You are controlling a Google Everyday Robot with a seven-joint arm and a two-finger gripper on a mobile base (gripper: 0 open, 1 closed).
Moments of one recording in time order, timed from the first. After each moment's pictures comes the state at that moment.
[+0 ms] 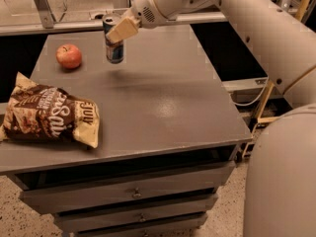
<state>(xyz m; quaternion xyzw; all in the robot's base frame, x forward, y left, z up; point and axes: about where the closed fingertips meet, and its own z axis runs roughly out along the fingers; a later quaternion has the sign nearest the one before) 0.702 0.083 0.972 -0.53 0.70 0.25 0.41</state>
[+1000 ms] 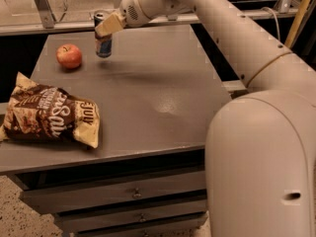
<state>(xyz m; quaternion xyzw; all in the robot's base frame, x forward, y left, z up) 0.759 0.120 0.960 -0.47 0.72 0.28 0.43</state>
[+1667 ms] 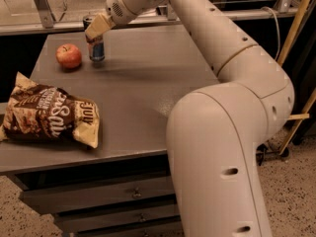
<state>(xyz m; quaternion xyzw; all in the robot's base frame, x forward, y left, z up) 0.769 0.155 0.946 -0.48 0.75 0.27 0.37</state>
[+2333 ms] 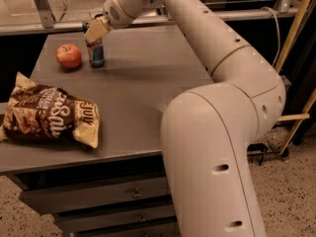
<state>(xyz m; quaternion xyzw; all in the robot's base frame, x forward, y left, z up) 0.768 0.164 0.932 -0.48 0.75 0.28 0.35</state>
